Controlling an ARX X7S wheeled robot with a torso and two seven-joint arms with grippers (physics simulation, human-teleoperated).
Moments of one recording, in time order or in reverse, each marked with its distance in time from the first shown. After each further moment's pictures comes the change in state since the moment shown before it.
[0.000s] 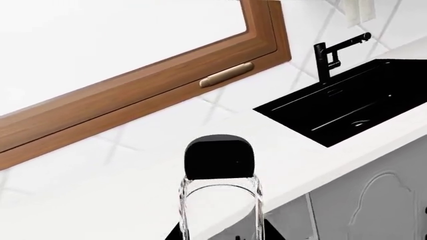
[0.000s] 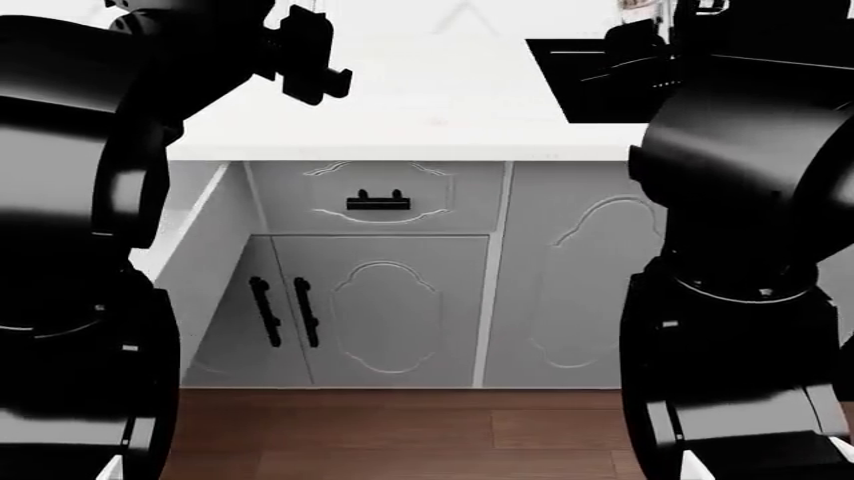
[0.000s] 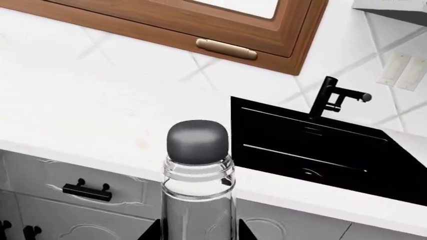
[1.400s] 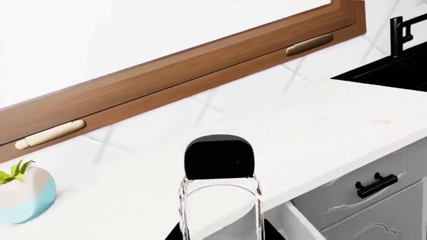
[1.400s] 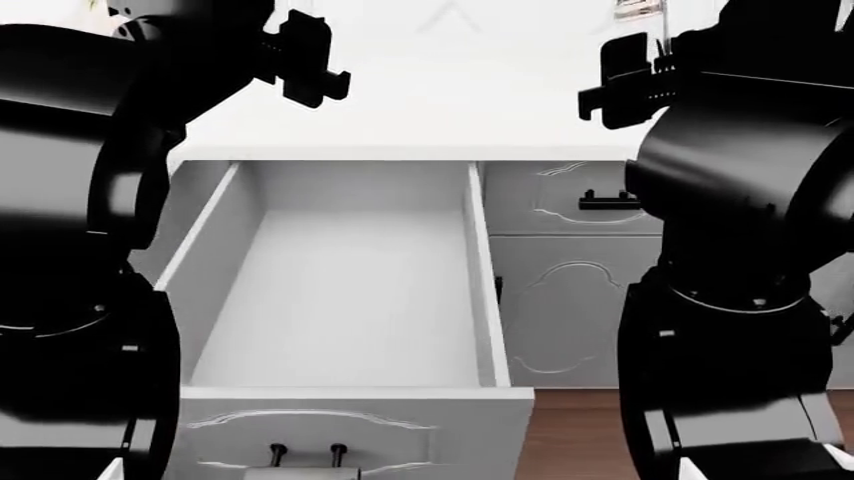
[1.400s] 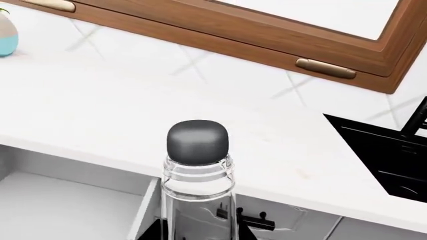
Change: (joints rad) left arm 0.014 -0.001 -0.019 -0.016 -0.029 0.019 -0.025; right arm -0.029 0.001 0.005 -0.011 0.028 -0.012 0.036
